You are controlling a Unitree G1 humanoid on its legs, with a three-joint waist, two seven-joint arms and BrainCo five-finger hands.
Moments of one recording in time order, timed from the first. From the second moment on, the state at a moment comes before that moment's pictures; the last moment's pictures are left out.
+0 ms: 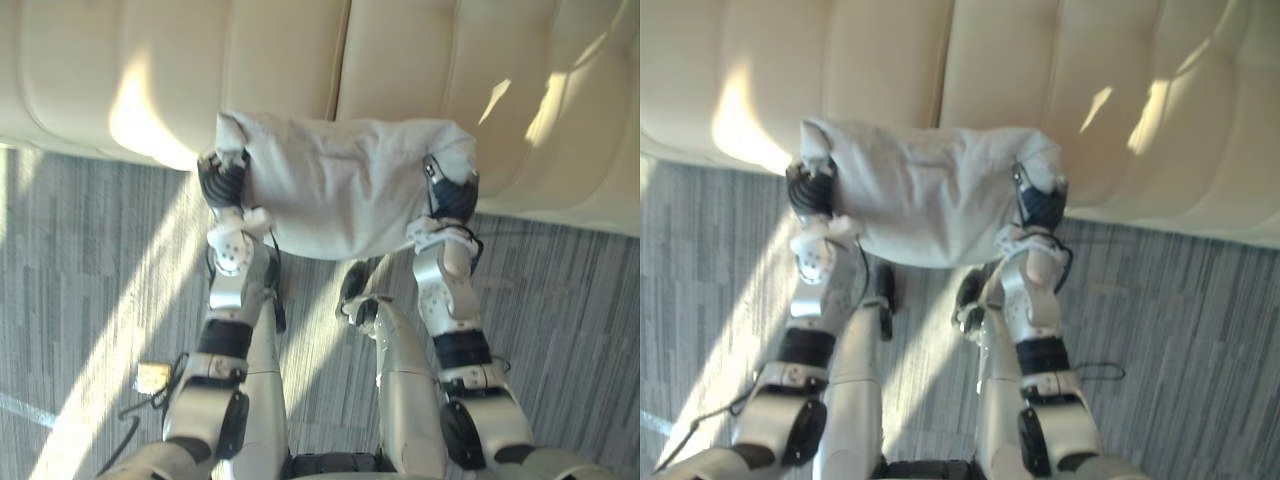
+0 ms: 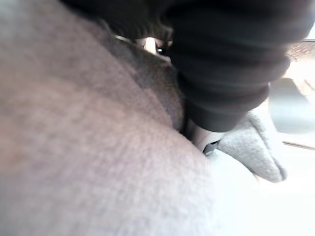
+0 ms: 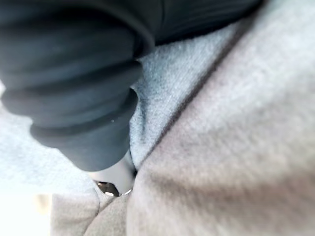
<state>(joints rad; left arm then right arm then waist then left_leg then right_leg) -0.44 0.02 -0.03 0.20 -0.34 -0.28 0.43 -0.39 0.01 -0.02 0.10 0.39 -0.24 -0.36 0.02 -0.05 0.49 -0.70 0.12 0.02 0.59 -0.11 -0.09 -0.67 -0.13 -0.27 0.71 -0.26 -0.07</state>
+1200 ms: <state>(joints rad) 0.19 0.15 -0.23 0.03 -0.41 -0.24 0.23 0.09 -0.04 0.08 0.10 0.27 -0.22 -0.19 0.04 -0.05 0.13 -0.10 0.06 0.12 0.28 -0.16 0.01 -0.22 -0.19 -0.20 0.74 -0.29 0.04</state>
